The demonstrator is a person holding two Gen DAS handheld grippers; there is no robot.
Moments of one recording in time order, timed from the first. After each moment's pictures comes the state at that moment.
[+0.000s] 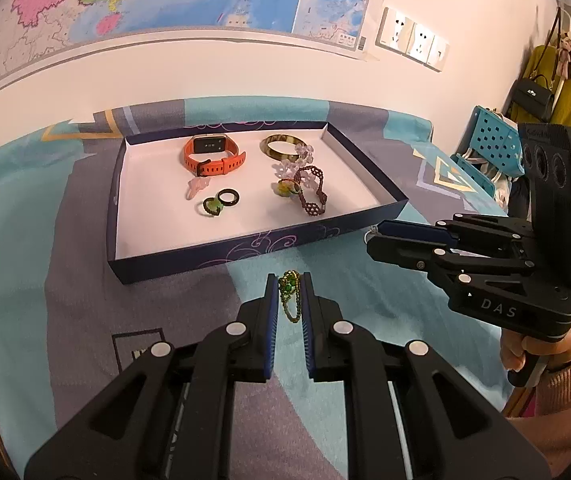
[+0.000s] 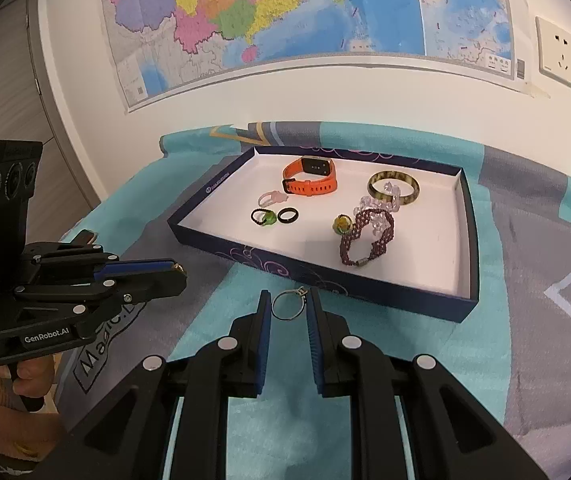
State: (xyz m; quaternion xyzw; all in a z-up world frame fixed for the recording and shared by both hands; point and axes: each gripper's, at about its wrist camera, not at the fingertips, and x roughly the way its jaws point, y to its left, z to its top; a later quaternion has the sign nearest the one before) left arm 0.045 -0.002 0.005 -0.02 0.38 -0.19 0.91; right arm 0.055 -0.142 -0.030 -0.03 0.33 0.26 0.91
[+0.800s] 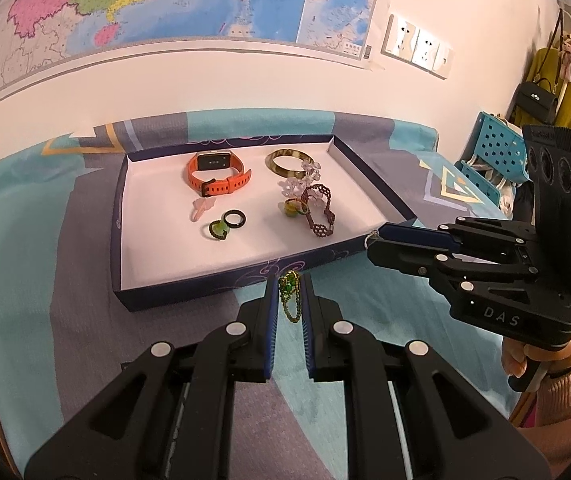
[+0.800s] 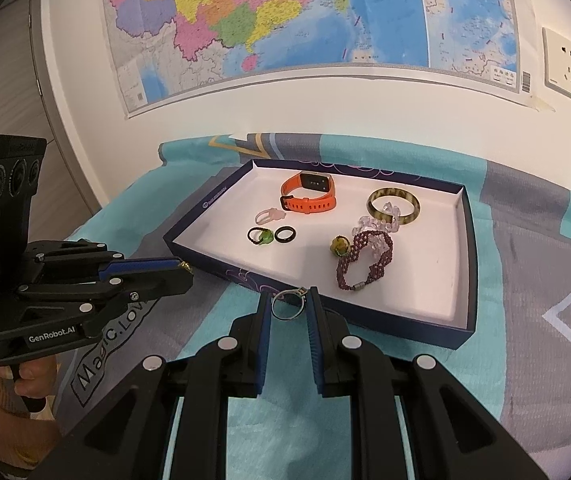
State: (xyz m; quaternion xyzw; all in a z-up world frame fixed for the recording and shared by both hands) left arm 0.063 -0.001 0.013 -0.01 0.37 -0.18 0.91; right arm 0.066 -0.138 -0.021 -0.04 0.32 0.26 0.91
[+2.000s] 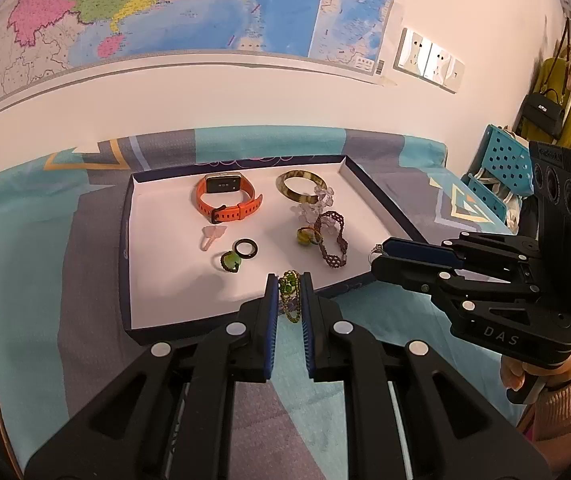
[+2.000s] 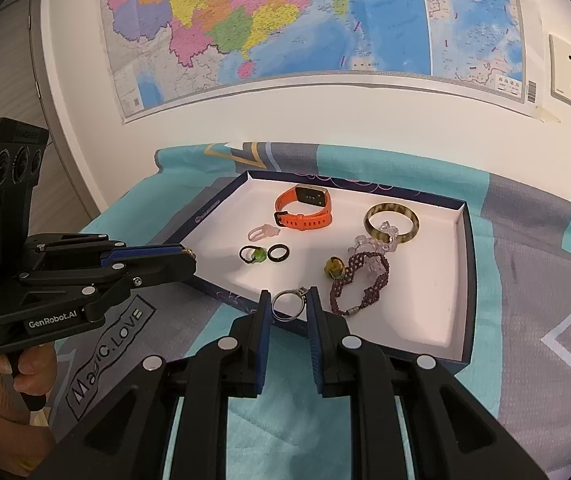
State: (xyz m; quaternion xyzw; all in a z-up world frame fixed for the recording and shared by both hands) left arm 0.087 0.004 0.022 -0.02 0.36 -0.17 0.92; right arm 0.084 -0.136 -0.014 -0.04 0.31 0.26 0.91
